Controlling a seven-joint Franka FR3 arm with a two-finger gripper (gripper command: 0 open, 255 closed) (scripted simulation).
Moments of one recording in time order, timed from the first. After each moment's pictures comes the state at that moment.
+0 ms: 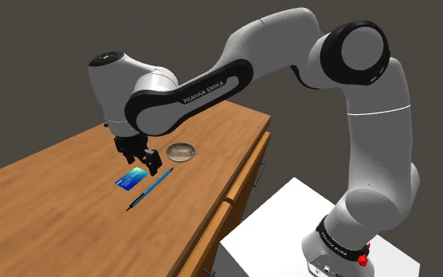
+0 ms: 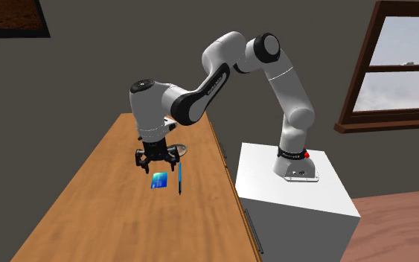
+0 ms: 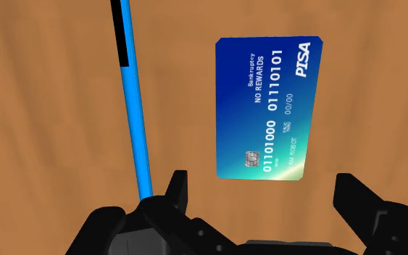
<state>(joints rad) -0.05 0.58 0.84 -1.70 -0.59 1.95 2.21</state>
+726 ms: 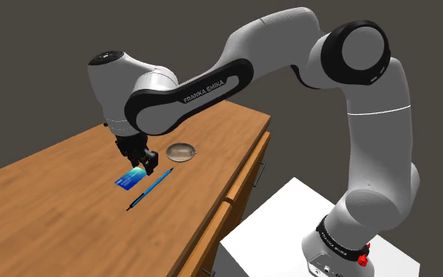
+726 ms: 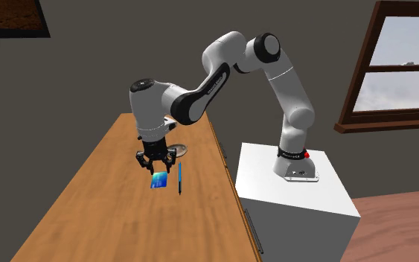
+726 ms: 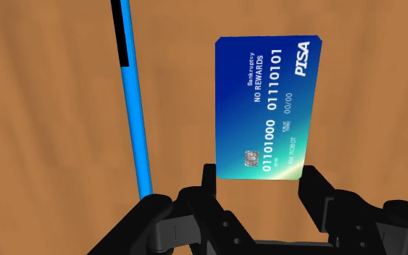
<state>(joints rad) -0.05 0.57 0.84 -1.70 -0.59 1.95 2.21</state>
